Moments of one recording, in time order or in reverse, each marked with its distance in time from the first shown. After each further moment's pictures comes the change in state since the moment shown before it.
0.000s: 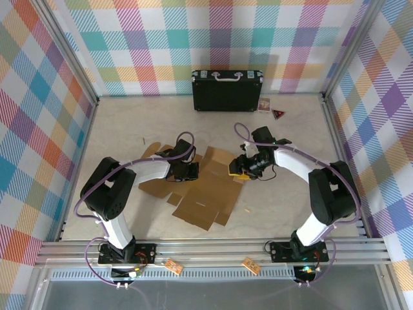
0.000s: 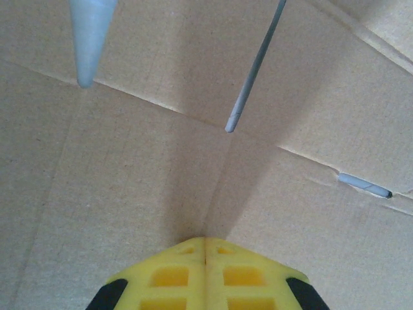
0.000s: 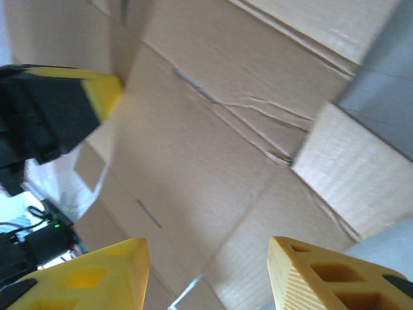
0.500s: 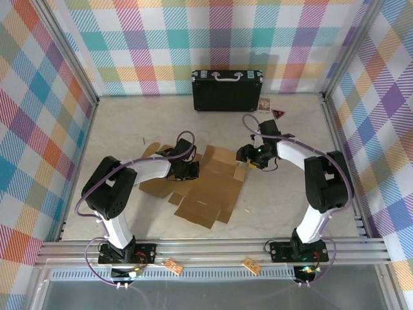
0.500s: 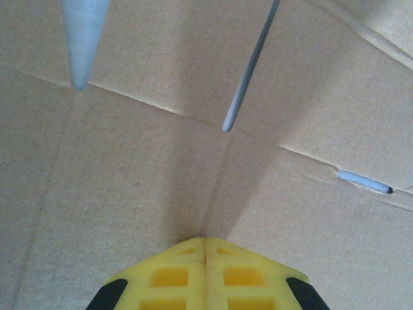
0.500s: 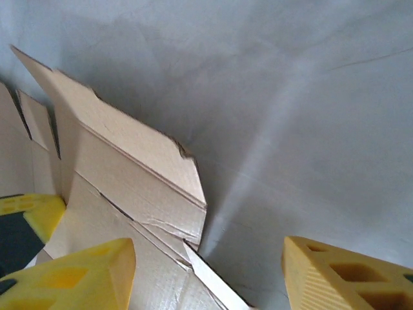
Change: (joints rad) left arm 0.000 0.017 0.016 0.002 -0.008 -0.005; right arm -0.092 0.137 0.077 0.121 0.120 0.034
